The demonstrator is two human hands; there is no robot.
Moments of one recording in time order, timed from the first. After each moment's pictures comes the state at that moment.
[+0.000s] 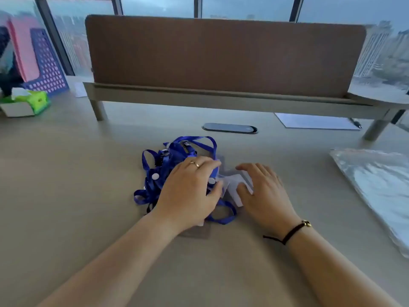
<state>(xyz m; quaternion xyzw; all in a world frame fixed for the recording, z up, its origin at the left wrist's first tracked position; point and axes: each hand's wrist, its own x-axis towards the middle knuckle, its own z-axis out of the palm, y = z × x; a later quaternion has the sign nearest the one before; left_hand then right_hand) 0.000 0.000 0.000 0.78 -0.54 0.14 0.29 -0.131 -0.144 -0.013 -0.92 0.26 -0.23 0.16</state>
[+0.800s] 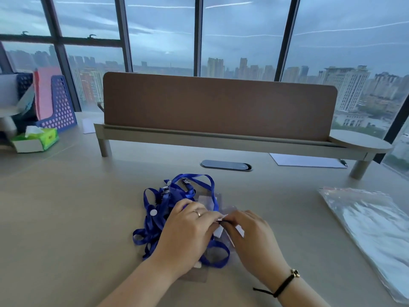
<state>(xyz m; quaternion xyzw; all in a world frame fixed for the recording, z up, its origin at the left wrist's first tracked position) 0.003 0.003 -0.003 0.71 -0.60 0.22 0.30 -0.128 -0.116 -0.001 -0.90 0.19 -0.35 0.17</state>
